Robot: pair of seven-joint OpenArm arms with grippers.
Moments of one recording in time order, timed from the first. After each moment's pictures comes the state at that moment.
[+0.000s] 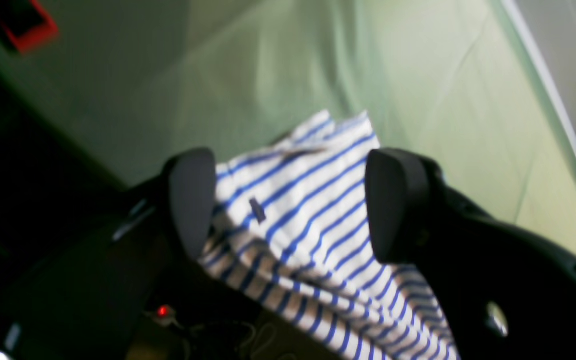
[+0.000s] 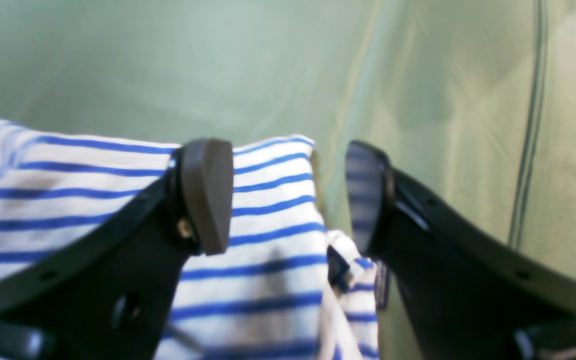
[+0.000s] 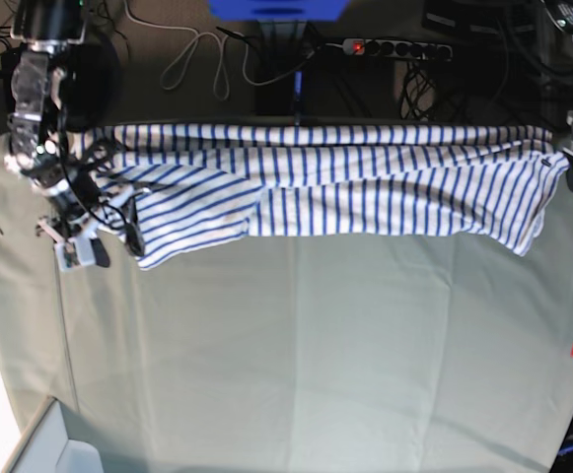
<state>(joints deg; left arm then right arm) 17.9 -7.2 -55.6 90.6 -49.1 -16.3 44.0 -7.3 10.0 16.4 81.2 3.3 34.5 -15.3</state>
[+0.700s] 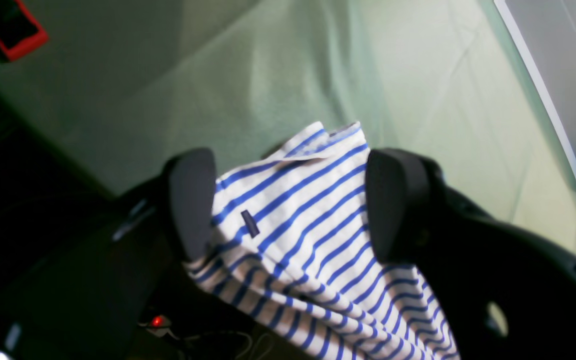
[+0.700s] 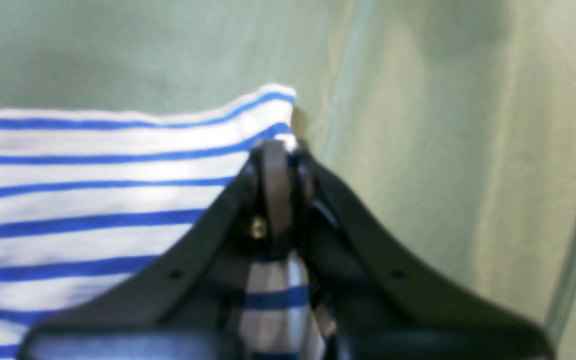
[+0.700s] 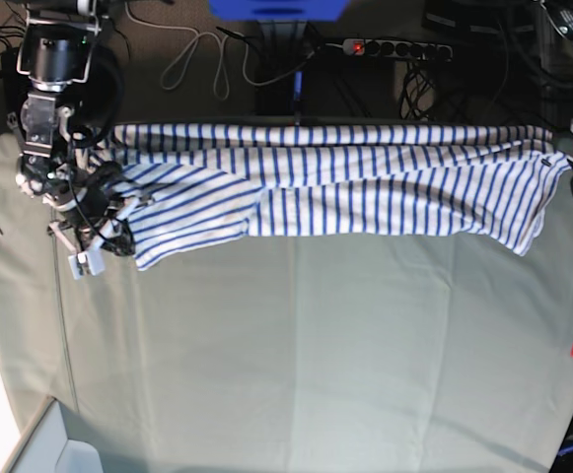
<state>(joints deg) 15.8 -7.4 -55.7 90.3 -49.1 -16.2 43.7 -0.7 9.9 16.8 67.9 0.1 34.5 -16.3</state>
